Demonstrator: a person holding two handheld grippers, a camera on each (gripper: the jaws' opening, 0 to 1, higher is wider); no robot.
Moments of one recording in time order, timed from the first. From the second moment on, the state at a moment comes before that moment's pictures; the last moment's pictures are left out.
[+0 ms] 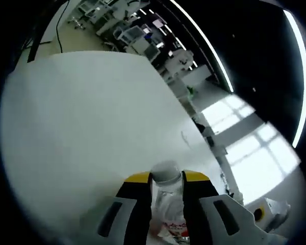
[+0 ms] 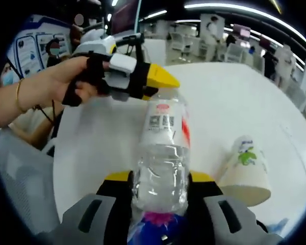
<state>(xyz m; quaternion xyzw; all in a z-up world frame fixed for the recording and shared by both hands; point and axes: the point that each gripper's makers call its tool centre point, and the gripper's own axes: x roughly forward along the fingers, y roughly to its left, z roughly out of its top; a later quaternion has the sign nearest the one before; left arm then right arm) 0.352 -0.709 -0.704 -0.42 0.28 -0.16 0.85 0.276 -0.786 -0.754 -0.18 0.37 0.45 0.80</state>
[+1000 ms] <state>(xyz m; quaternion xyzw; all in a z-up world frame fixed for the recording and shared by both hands) 0.316 -0.737 -0.621 -0.16 0.22 -0.19 0.95 0.266 -0.776 -0.749 -0.14 0.34 0.46 0.81</state>
